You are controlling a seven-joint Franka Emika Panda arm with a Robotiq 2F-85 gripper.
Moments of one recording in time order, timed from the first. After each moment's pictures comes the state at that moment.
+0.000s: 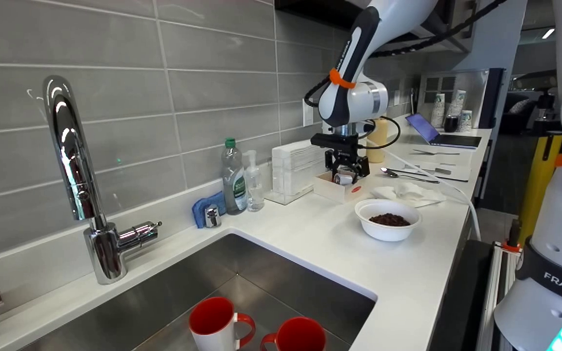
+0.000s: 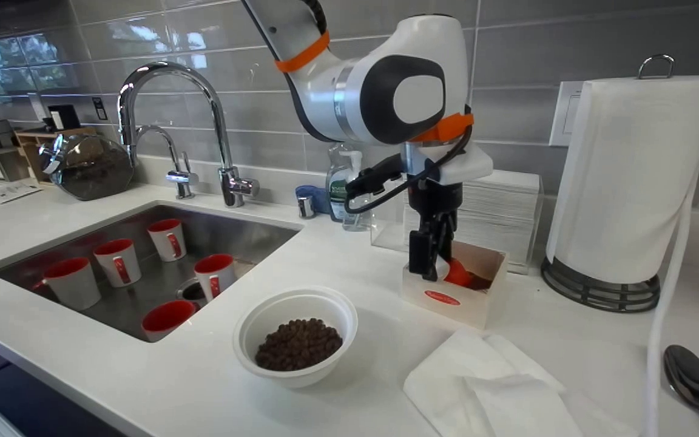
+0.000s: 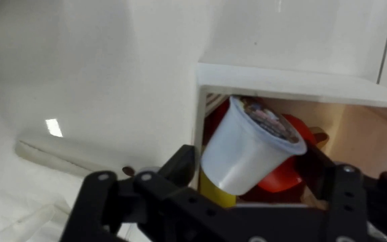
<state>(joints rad) -0.24 0.32 -0.23 -2.28 0.00 2.66 1.16</state>
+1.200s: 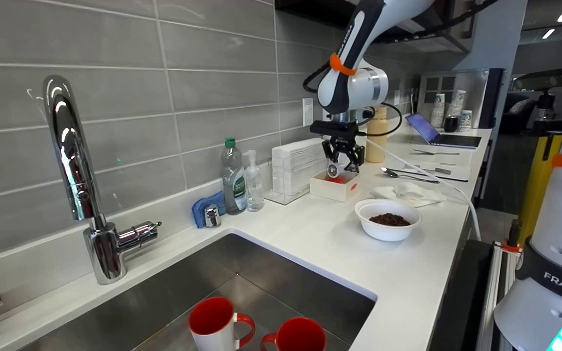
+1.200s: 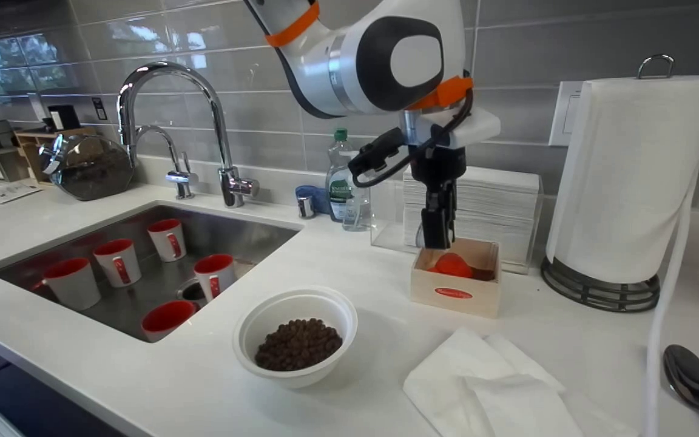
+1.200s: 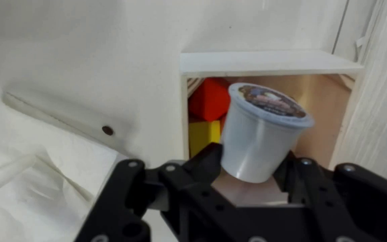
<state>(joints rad) -0.14 0.25 -0.33 -2.28 -0.03 2.66 1.07</state>
